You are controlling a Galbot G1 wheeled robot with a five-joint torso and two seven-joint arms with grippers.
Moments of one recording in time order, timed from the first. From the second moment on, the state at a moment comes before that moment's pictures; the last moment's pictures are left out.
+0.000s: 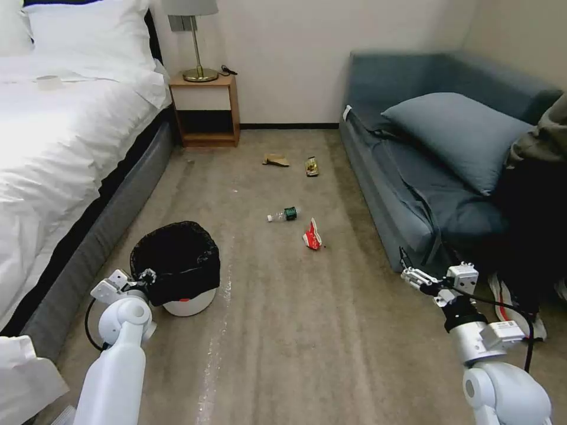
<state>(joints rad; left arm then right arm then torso) 1.05 -1.34 -0.72 -1.52 -0.93 0.35 -0.54 -1.50 1.41 0.82 2.08 0.25 0.01 -0.26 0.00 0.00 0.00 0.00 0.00</state>
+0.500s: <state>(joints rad) 1.06 -1.34 -0.73 -1.51 -0.93 0.34 -0.54 -1.49 1.40 0.82 2.07 0.24 0.02 -0.26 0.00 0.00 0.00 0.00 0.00</state>
